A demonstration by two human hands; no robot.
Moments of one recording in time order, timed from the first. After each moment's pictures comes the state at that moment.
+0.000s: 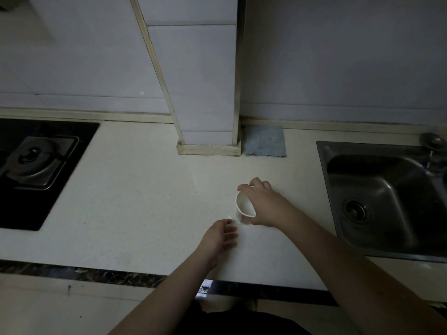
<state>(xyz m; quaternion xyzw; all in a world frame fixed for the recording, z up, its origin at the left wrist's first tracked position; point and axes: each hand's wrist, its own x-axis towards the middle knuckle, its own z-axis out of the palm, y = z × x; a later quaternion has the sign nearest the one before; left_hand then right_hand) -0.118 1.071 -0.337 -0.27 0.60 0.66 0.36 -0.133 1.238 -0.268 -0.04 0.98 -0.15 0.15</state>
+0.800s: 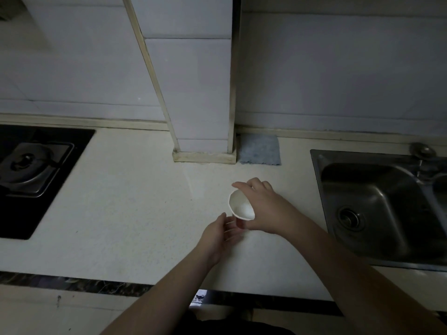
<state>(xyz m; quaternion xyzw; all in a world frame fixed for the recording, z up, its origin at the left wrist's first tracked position) -0.134 1.091 -0.318 -0.24 0.53 0.72 0.38 -0.122 1.241 -0.221 -0.05 0.97 -0.20 0.09</state>
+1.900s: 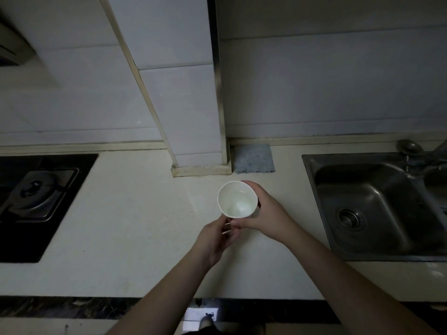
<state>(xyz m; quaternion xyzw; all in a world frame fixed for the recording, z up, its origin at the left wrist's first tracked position) -0.135 1.088 -0.278 -0.17 0.54 0.74 0.37 -0.093 1.241 -0.211 0.07 0.82 -0.57 0.02</state>
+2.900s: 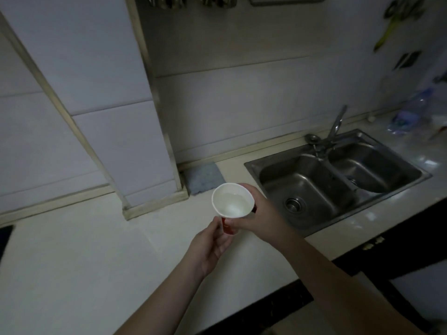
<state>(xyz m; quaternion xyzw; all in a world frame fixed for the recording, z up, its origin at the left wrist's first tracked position) -0.141 1.110 -0.238 -0.08 0.47 0.72 0.51 -0.045 1.230 -0.170 0.22 0.78 -0.56 -0.16</state>
